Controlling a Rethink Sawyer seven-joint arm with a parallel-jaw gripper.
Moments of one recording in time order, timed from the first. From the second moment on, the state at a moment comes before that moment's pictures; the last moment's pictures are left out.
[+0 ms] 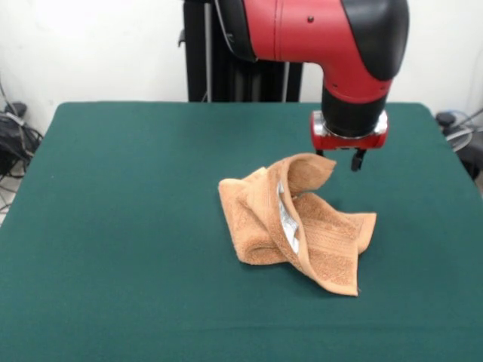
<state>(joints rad) -0.11 -0.45 0.02 1.63 0.10 0.68 1.57</state>
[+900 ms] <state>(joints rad) -0.08 -0.46 0.01 1.57 0.13 0.71 1.57</state>
